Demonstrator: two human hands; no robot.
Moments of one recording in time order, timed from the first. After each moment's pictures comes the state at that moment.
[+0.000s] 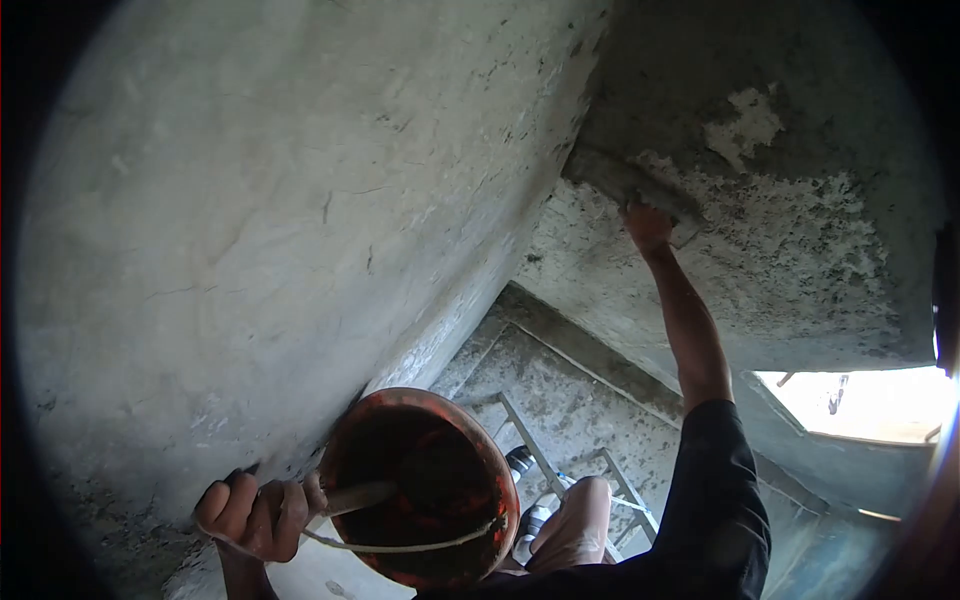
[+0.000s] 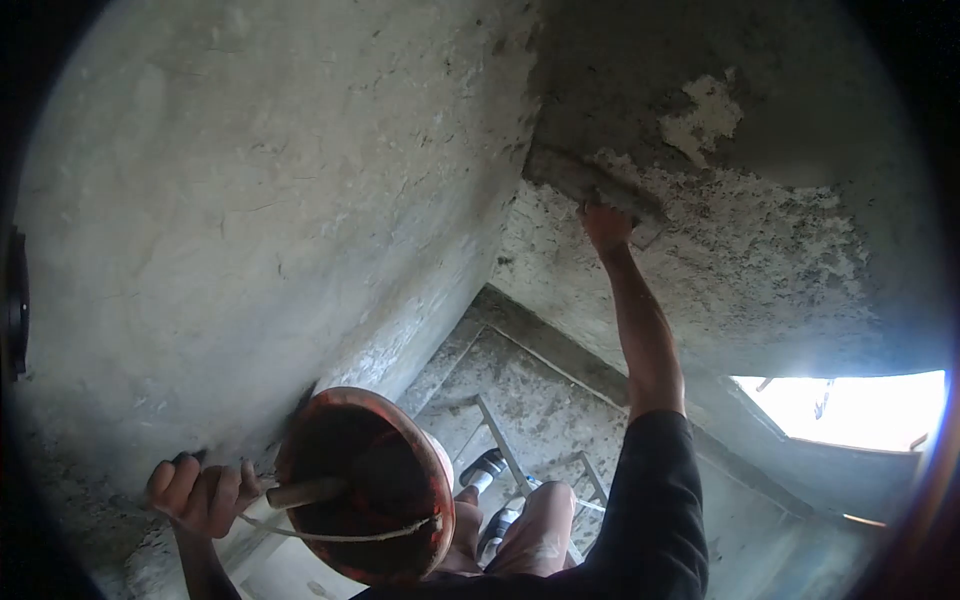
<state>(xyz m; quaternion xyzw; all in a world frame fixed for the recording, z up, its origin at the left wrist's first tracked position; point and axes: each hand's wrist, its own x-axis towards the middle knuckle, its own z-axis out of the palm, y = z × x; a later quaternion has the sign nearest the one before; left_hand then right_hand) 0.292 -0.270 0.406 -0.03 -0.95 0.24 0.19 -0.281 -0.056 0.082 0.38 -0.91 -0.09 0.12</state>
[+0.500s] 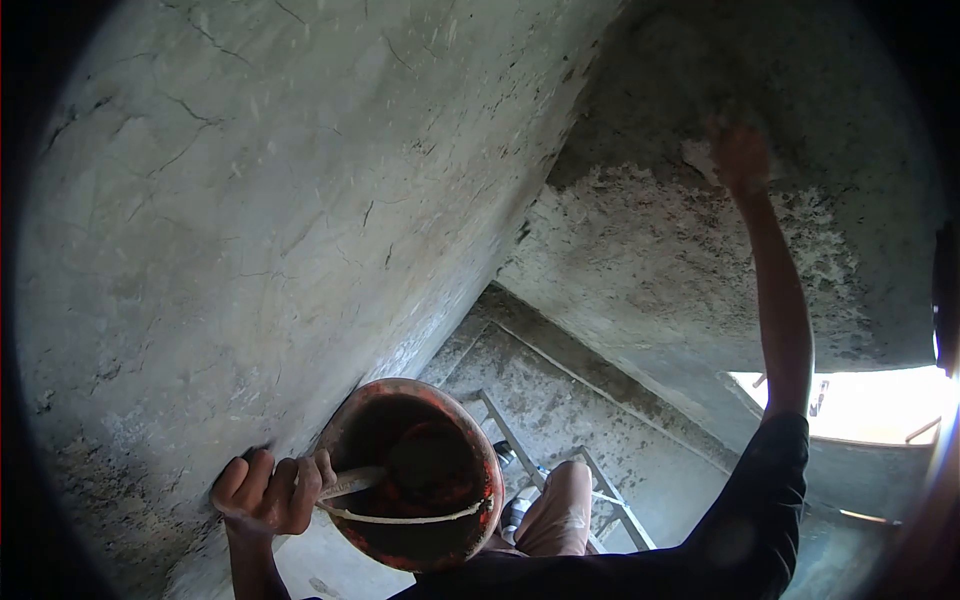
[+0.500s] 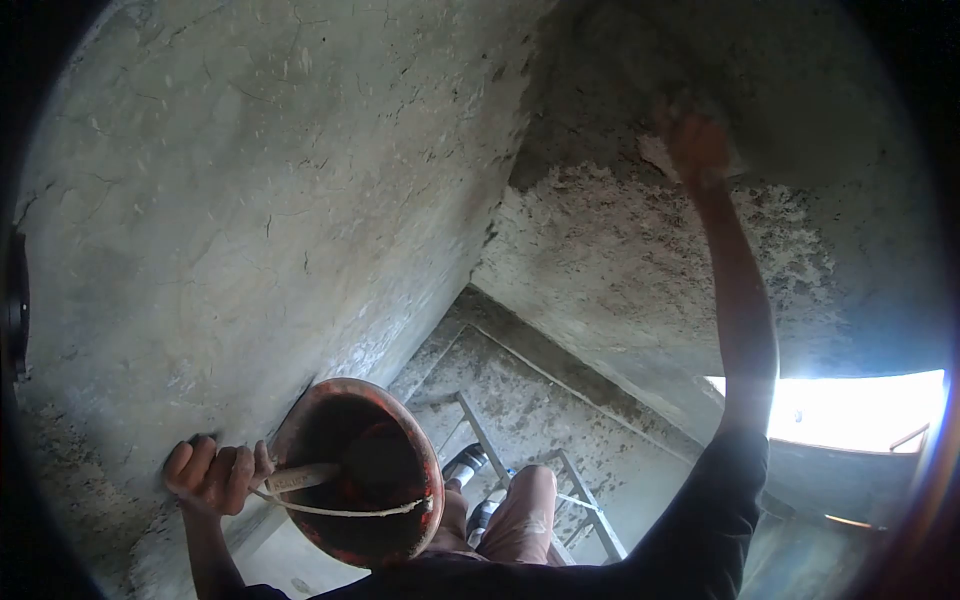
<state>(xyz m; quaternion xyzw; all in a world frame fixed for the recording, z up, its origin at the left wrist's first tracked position) 0.298 -0.275 0.402 -0.03 -0.95 0.24 0.19 -0.292 -0.056 0.387 0.30 -0.88 -0.09 0.35</state>
